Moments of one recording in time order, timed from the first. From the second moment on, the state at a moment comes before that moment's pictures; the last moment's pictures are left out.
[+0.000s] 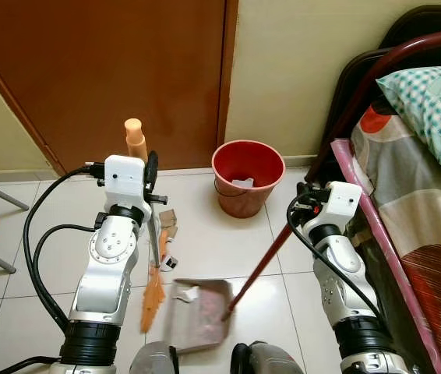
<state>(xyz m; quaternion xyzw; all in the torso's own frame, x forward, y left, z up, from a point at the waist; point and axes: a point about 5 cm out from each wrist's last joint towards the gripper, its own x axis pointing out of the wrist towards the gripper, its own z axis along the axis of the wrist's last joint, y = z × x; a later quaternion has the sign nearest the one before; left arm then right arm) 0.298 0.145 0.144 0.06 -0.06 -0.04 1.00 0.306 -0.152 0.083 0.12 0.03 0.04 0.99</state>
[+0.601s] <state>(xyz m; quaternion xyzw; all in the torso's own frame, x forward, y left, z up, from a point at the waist) 0.303 0.140 0.152 0.05 -0.06 -0.01 1.00 0.312 -0.146 0.091 0.11 0.02 0.05 0.99</state>
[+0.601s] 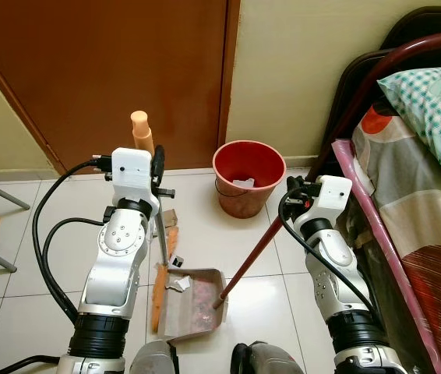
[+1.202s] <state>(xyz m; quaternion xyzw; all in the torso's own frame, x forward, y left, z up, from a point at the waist) 0.294 0.165 0.127 0.10 -0.02 0.05 0.99 0.354 -0.161 0.176 0.13 -0.10 0.05 0.98</state>
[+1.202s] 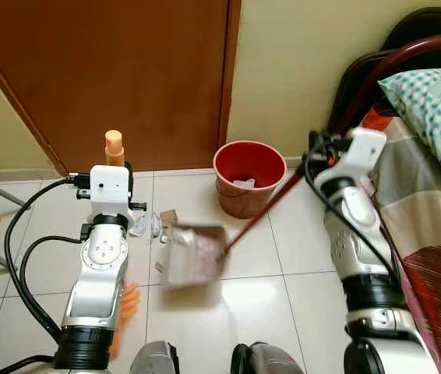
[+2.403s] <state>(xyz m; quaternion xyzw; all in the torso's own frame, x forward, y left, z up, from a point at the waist) 0.294 0.152 0.121 0.08 -0.01 0.04 1.00 0.390 -0.147 0.313 -0.13 -0.34 0.04 0.93</state>
